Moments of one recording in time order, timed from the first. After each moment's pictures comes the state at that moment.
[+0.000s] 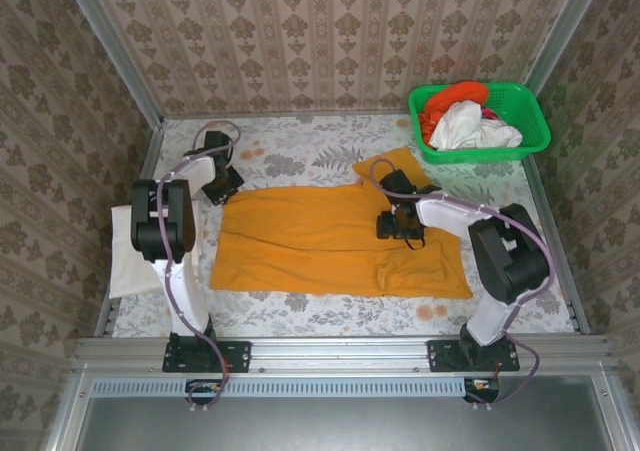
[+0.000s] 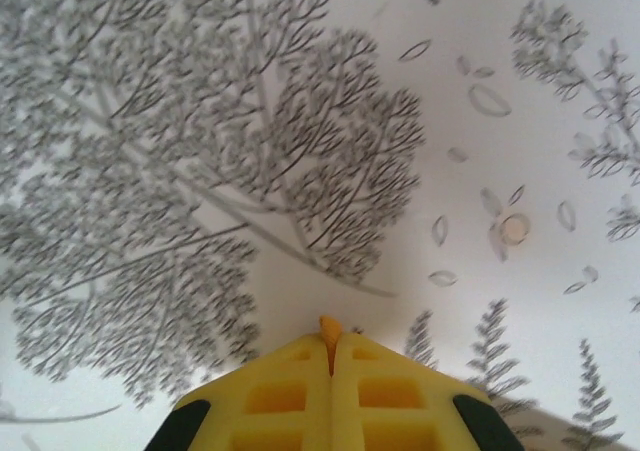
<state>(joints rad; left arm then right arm) -0.09 2.02 1.39 -0.61 -0.06 -0.67 0.41 1.71 0.98 -0.60 0.07 0.46</state>
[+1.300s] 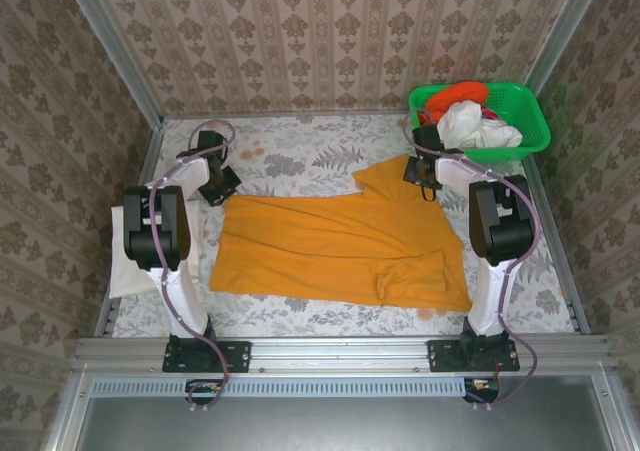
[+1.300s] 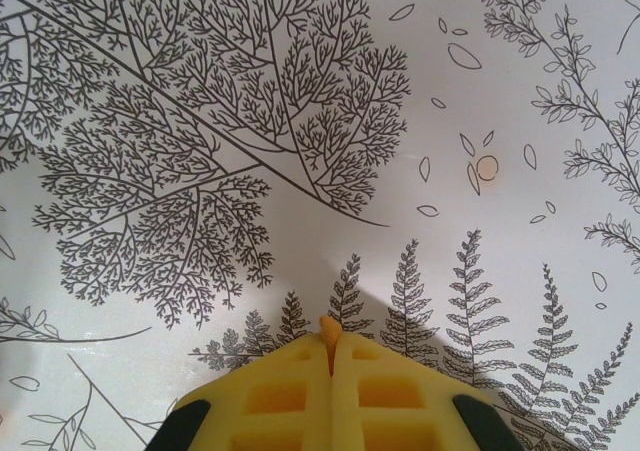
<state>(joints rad) -0.08 1.95 1.37 -0.64 0.00 -0.66 0.14 2.02 1.39 -0.41 0.17 0.45</state>
